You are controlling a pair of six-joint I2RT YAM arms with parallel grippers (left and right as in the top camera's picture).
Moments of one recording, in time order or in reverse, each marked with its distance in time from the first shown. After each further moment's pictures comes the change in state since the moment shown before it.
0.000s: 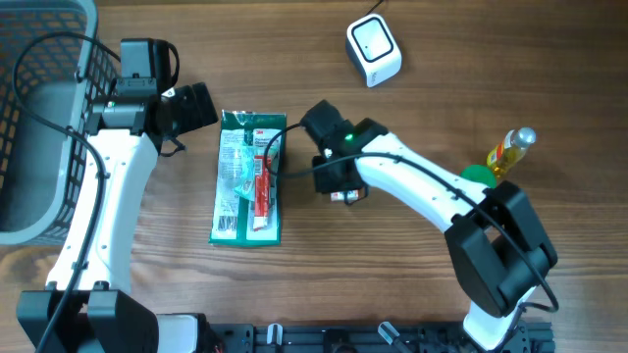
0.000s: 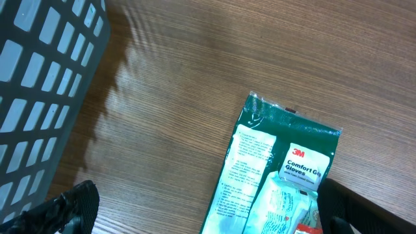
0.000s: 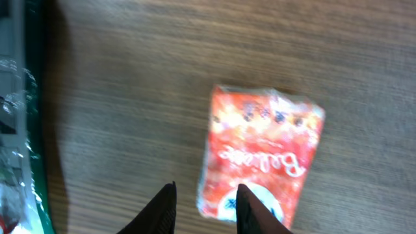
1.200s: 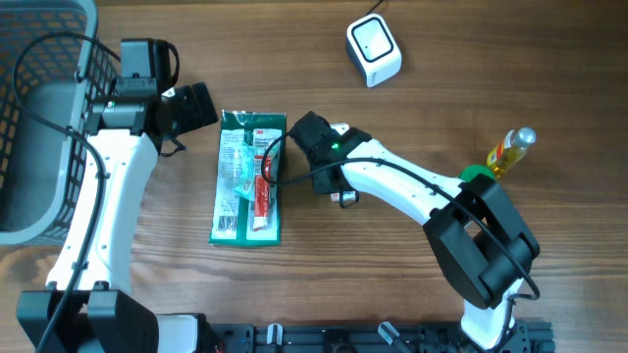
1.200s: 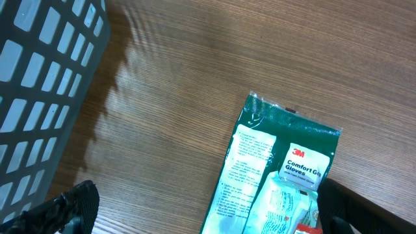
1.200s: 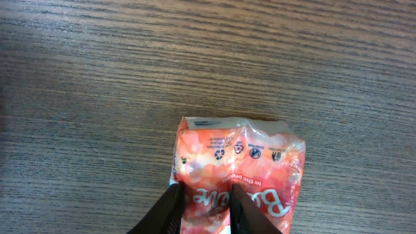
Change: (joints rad) left arm 0.000 0.000 0.000 0.000 0.000 0.000; right arm 0.027 0.068 -0.013 0.044 0.152 0.050
